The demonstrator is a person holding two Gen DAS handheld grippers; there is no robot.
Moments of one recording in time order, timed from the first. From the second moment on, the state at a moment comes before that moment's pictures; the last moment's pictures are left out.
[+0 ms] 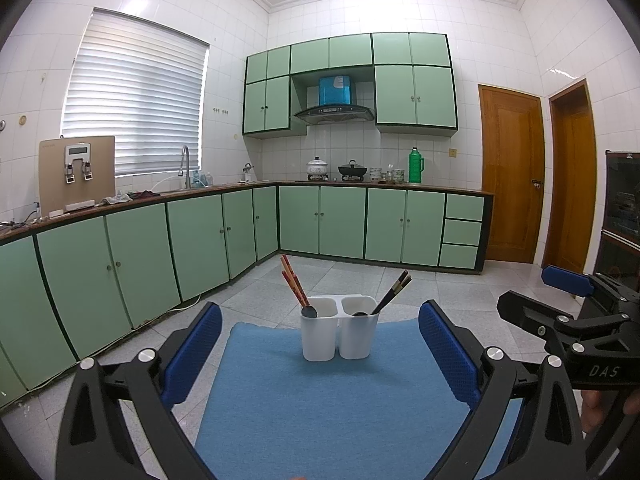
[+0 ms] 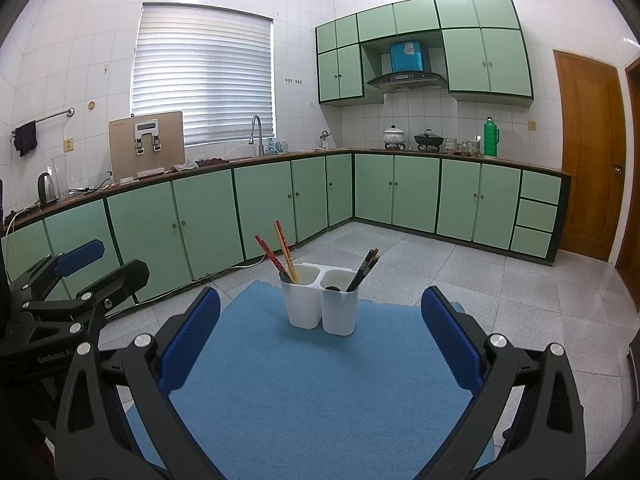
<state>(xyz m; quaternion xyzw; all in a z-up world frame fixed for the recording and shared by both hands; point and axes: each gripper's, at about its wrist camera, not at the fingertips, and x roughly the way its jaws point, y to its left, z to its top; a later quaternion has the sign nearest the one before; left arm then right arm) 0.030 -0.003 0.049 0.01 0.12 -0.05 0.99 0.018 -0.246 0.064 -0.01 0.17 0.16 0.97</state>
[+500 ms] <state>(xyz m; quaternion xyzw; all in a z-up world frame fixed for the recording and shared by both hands) 0.032 -0.001 0.049 0.01 0.12 -0.05 0.99 0.019 -0.246 0.062 -0.01 0.17 0.16 0.97</state>
